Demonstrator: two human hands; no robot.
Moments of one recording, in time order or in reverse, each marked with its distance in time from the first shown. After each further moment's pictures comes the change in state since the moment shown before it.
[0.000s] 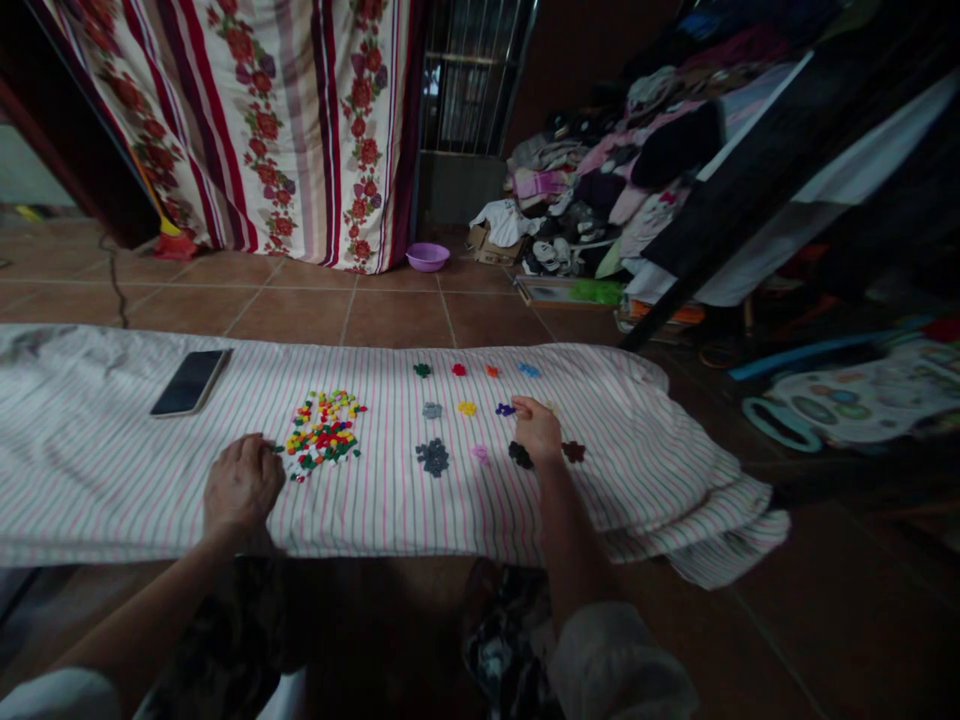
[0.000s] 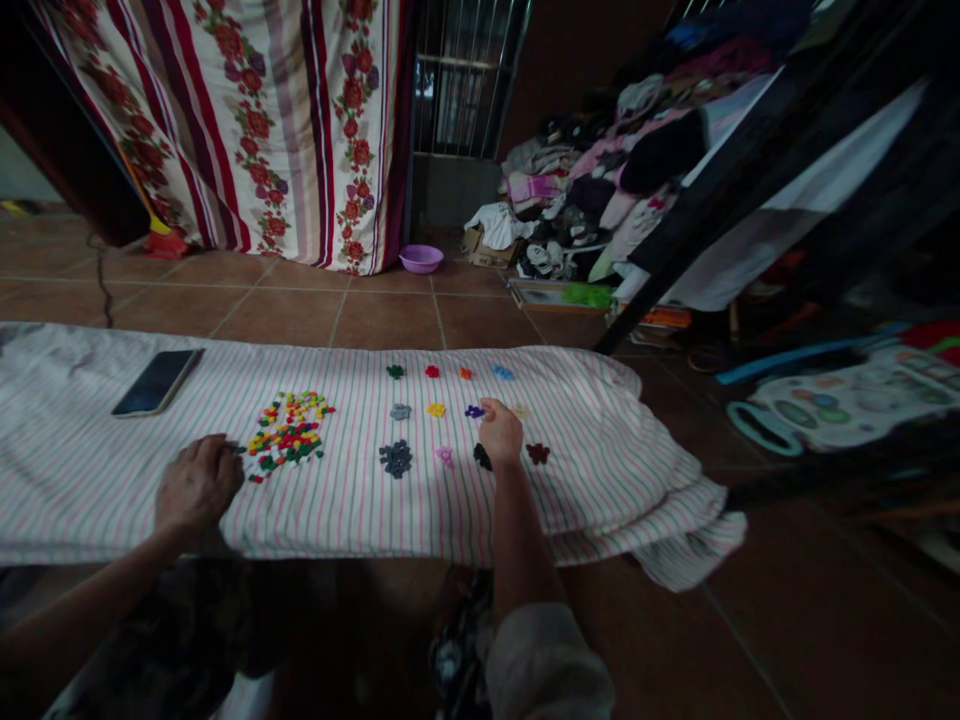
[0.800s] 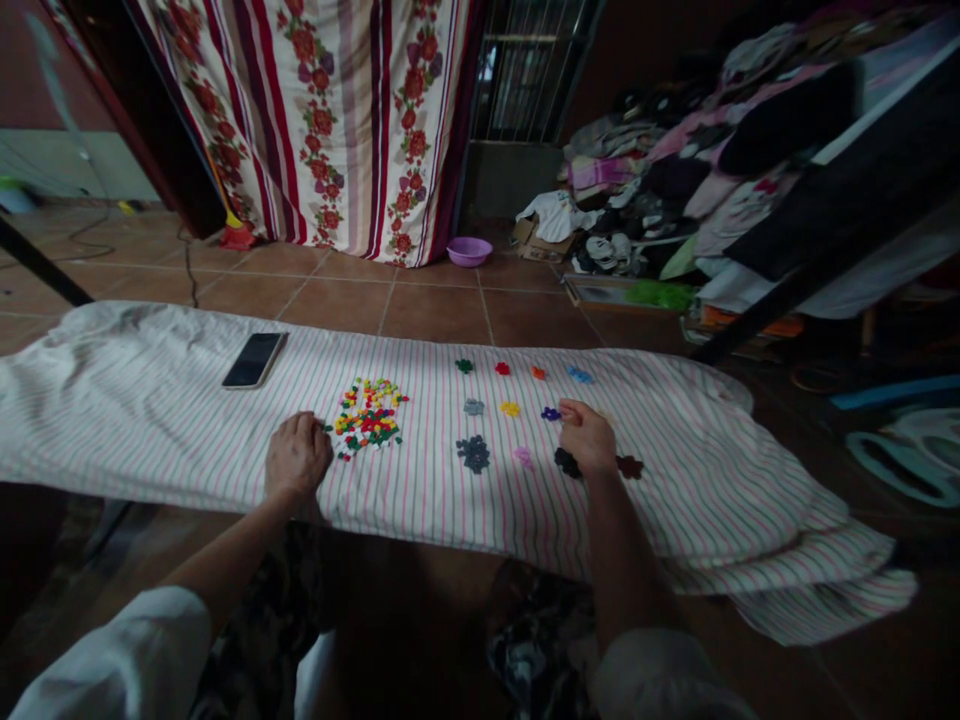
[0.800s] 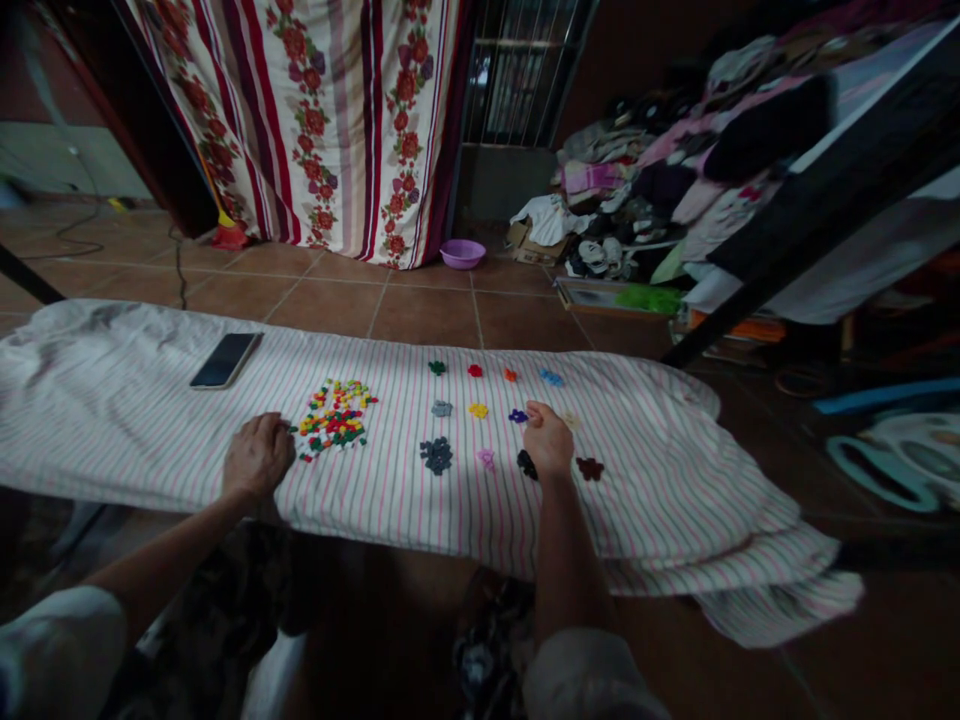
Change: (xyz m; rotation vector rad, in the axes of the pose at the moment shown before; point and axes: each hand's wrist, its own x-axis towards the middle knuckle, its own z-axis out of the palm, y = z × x) left_hand 0.002 0.006 -0.001 0.017 0.012 -0.058; right_hand 0.004 -0.001 0.002 0.025 -0.002 0.016
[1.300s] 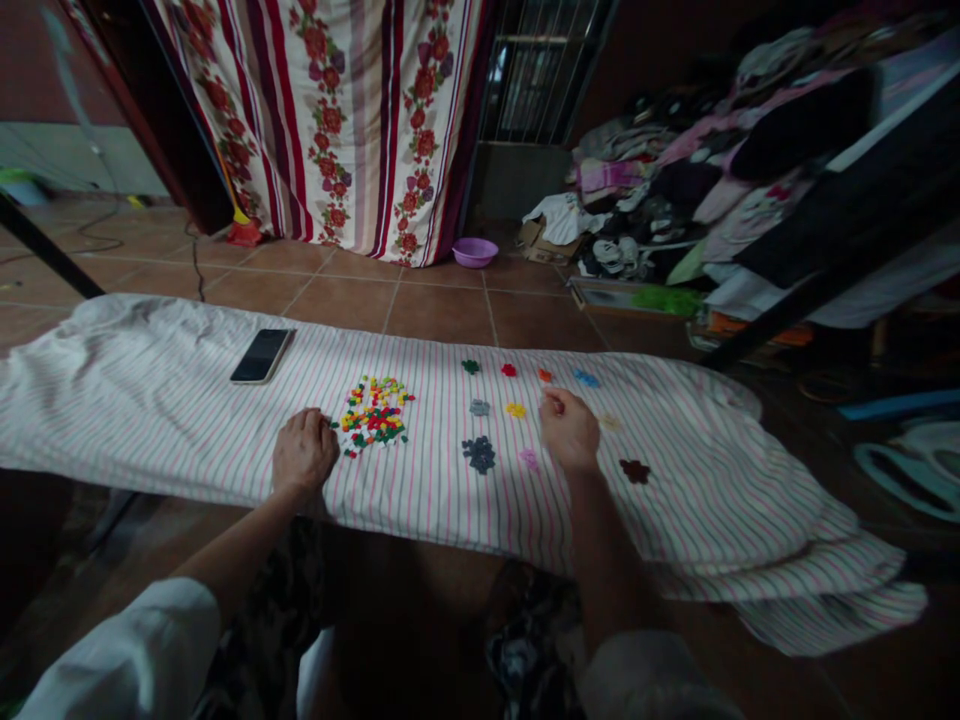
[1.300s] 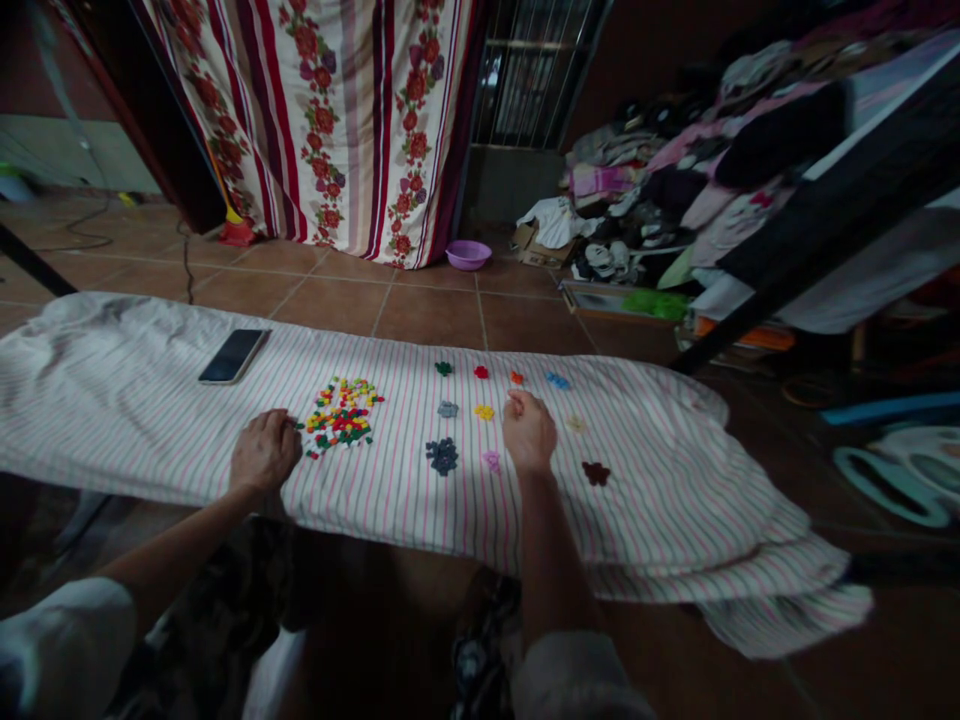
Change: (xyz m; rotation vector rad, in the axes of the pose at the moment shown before) left_hand -0.001 0.000 0.001 -0.008 -0.027 0.004; right_hand -0.016 -0.058 0.007 -0.115 0.062 -0.140
